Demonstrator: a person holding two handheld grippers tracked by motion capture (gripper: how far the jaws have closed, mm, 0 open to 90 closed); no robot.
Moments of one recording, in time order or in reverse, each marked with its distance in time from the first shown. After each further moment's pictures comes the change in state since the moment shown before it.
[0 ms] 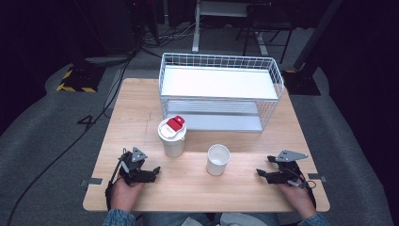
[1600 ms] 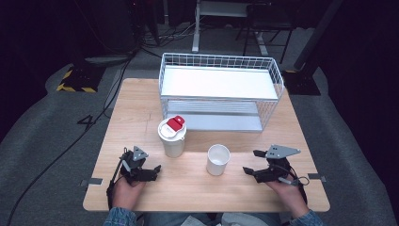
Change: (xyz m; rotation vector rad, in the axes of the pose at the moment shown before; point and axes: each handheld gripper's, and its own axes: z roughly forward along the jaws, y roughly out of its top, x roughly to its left) left arm -0.001 0.003 0.002 -0.002 0.017 -0.008; right arm 0.043 0.057 -0.006 -0.112 0.140 -0.068
